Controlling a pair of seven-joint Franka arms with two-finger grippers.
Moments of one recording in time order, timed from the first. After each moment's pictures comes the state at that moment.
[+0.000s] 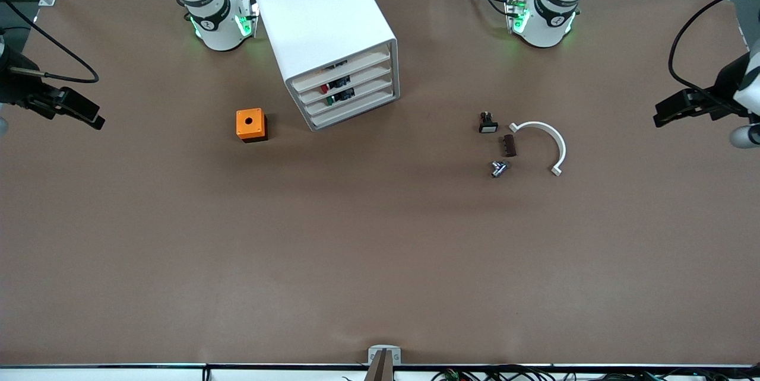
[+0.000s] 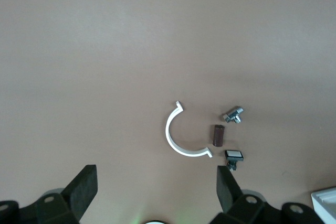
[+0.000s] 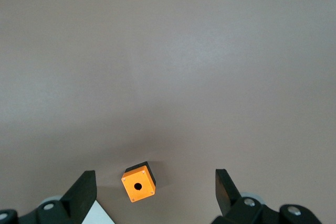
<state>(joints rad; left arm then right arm) 0.09 0.12 -0.18 -1.40 0.05 1.43 -0.16 -0.04 -0.02 0.04 -1.59 0.01 1.60 0.24</state>
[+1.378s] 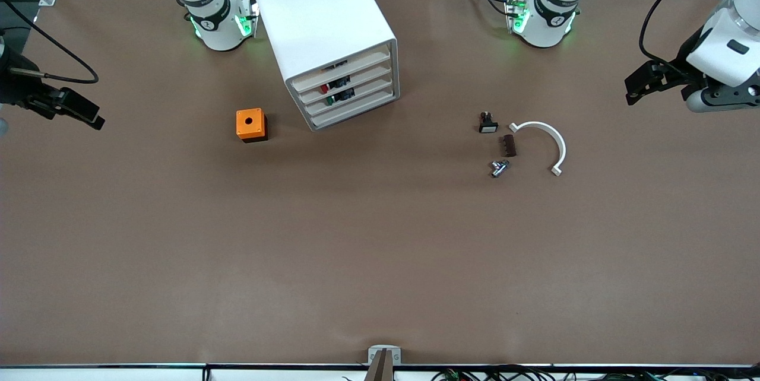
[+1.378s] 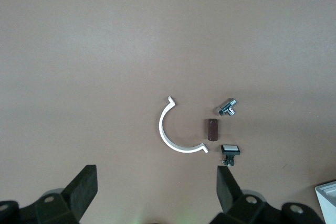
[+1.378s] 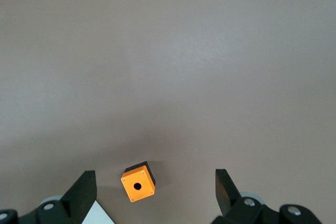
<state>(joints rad) 0.09 -0.06 -0.22 -1.63 0.04 1.54 -0.16 -0.04 -0.02 0.04 -1.60 0.01 1.60 0.24</state>
